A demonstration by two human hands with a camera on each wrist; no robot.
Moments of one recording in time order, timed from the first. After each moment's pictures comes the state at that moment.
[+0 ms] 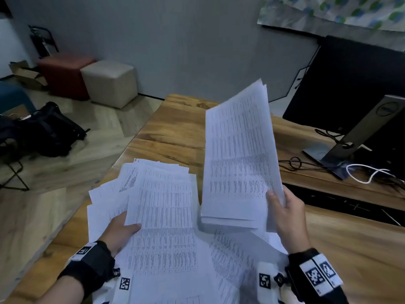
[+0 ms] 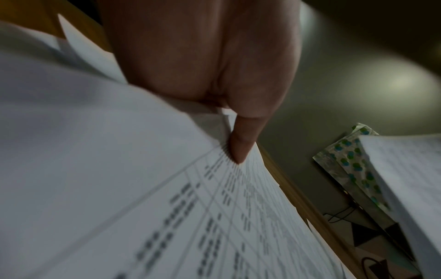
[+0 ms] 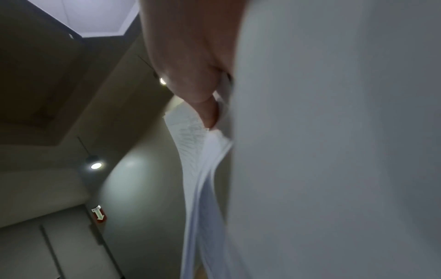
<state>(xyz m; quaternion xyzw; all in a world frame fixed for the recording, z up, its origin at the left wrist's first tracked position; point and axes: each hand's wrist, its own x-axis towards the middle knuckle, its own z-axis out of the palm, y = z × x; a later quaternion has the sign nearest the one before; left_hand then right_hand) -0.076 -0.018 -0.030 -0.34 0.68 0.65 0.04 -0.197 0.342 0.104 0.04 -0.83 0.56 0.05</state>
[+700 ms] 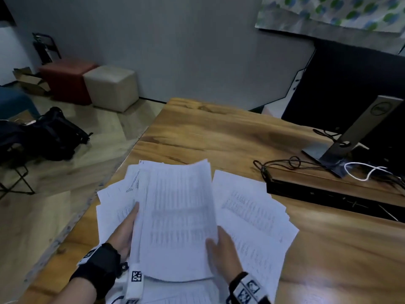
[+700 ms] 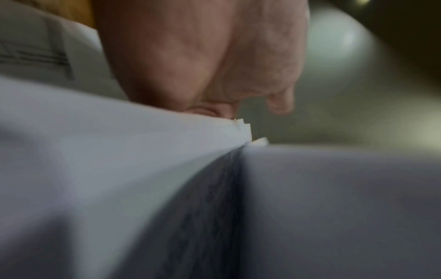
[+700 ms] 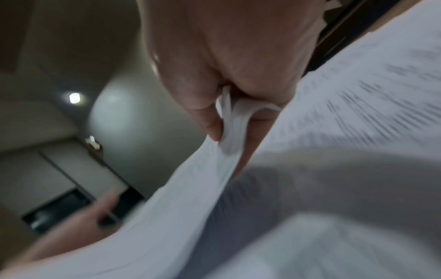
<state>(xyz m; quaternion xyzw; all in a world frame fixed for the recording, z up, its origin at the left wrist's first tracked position) -0.064 -0.009 -0.017 -0.34 0.51 0.79 0.06 -0.109 0.254 0.017 0.03 -0.84 0.48 -0.24</state>
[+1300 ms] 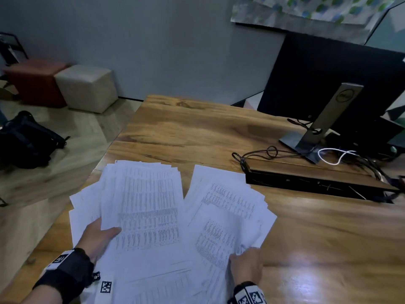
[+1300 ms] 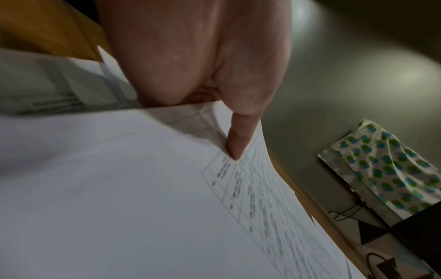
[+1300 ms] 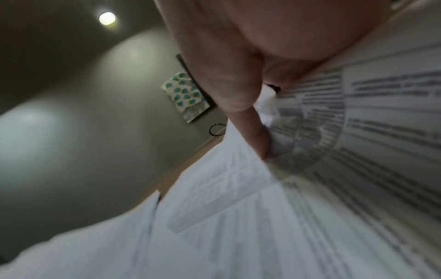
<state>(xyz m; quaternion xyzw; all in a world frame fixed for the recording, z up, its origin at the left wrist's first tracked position) -0.057 -0.015 -0.028 -0.36 0.65 0.67 -0.01 -0.106 0.339 -0.009 -0.36 -0.85 0.37 -0.13</state>
